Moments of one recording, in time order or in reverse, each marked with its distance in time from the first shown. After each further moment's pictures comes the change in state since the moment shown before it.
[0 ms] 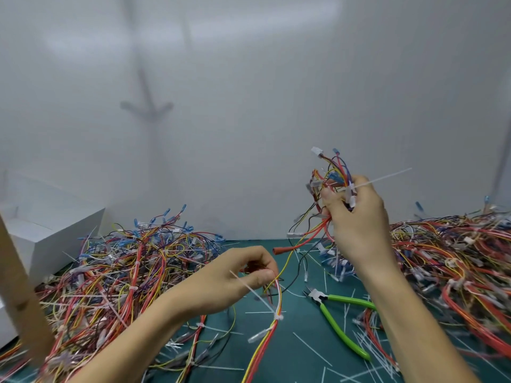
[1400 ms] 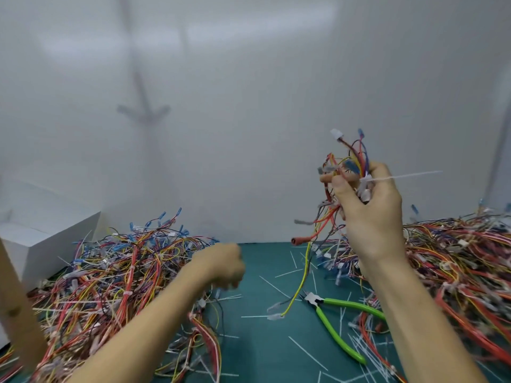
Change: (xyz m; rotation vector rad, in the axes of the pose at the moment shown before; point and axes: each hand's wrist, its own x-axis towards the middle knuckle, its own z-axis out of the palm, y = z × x) left_hand 0.057 -0.049 -0.014 0.587 -0.125 -0.704; right_hand 0.009 -0.008 -0.011 0.282 0.039 -0.062
